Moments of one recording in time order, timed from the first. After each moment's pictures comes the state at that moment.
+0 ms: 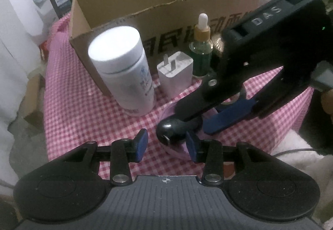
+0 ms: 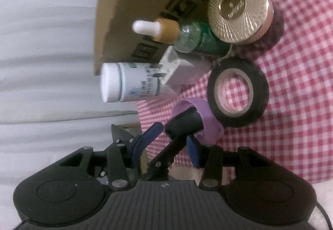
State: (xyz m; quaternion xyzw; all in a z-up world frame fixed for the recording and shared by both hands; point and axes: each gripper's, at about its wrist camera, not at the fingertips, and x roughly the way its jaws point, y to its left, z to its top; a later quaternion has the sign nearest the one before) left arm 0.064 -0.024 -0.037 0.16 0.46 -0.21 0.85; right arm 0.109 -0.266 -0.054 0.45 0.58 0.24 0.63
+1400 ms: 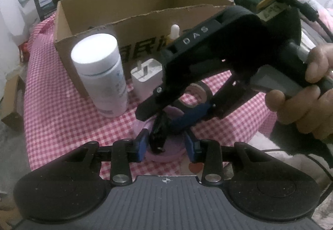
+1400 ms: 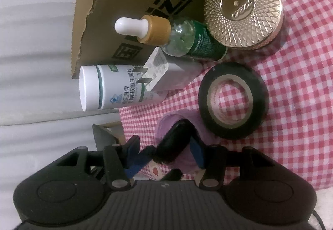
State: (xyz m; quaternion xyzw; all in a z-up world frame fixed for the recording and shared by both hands) left arm 0.045 -0.019 -0.028 0.11 0.45 -0.28 0.84; right arm 0.134 -0.227 -0.071 0.42 0.61 0.21 0.63
